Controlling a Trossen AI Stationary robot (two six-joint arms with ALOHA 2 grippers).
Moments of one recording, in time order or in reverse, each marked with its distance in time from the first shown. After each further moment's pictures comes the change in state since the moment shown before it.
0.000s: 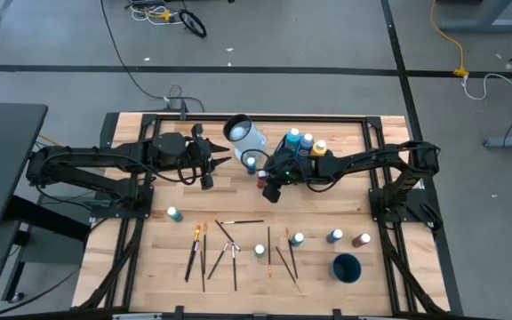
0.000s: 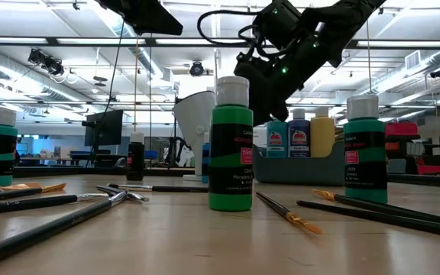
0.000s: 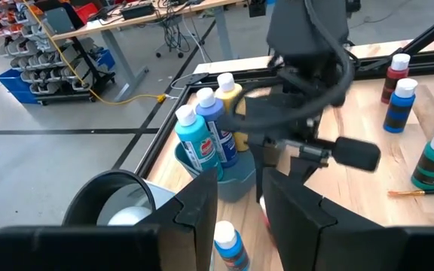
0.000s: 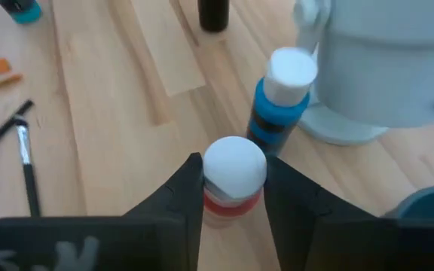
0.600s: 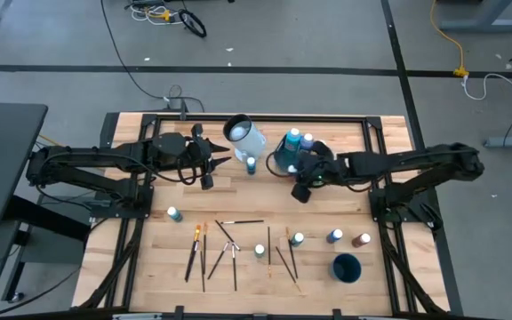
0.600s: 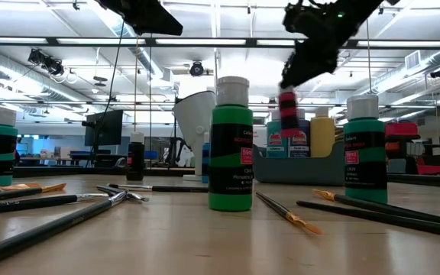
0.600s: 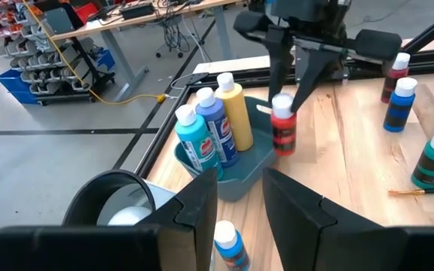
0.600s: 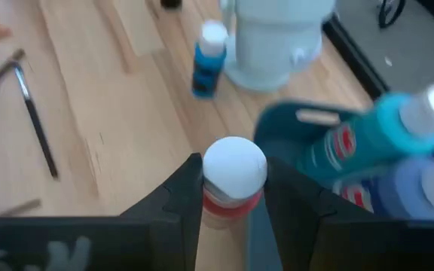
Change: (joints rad) left arm 0.000 0.000 0.000 0.000 0.000 0.003; right arm 0.101 -0.386 0.000 -0.529 0.211 0.035
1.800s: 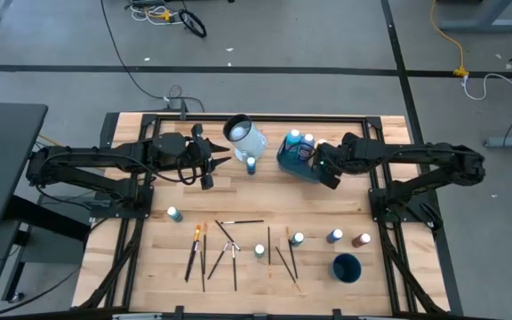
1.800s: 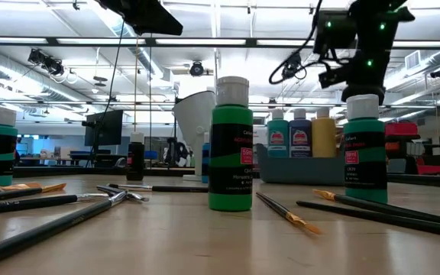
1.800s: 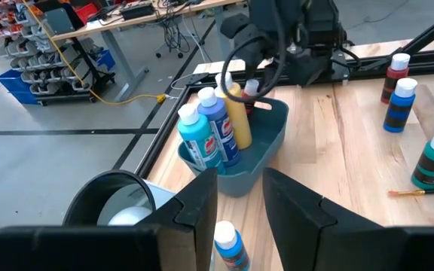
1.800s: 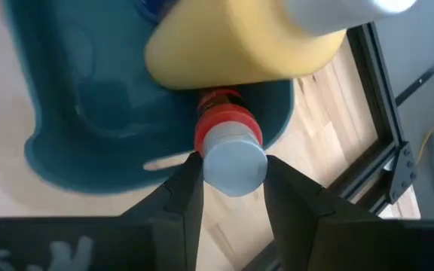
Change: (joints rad) left arm 0.000 0.000 0.000 0.001 0.000 -0.001; right arm -0.260 -0.019 -0.092 -0.502 0.068 -0.022
